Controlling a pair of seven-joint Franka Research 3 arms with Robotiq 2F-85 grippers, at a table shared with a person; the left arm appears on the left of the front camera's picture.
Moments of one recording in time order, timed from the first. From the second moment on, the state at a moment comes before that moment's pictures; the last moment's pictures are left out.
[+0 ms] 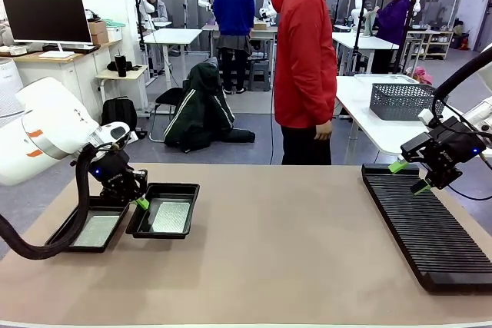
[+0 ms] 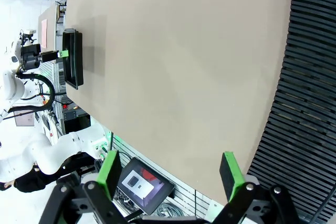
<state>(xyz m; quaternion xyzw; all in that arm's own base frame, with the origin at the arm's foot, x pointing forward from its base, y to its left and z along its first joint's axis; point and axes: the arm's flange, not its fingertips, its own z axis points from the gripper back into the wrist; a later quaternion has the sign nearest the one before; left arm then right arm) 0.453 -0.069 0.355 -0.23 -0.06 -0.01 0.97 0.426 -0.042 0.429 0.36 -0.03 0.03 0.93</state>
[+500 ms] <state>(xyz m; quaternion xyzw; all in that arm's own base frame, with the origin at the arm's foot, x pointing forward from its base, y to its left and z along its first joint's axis) 0.456 -0.068 0.336 -0.21 -0.06 -0.01 0.98 0.426 -0.042 0.429 0.36 -0.03 0.03 0.93</state>
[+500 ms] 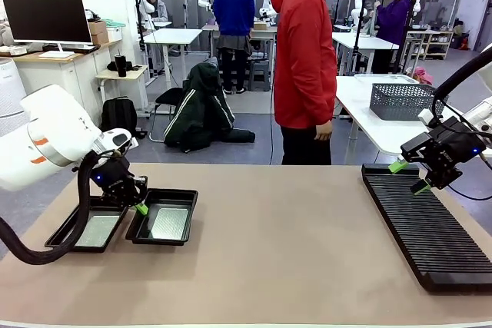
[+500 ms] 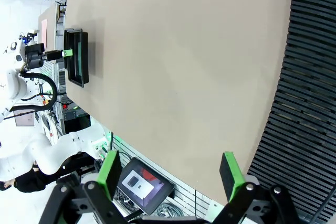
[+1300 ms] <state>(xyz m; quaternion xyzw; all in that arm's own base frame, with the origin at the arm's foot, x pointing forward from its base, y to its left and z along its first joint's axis) 0.465 -0.070 0.309 -0.16 -0.05 0.00 0.99 0.426 -0.042 0.429 0.36 -0.03 0.03 0.93</state>
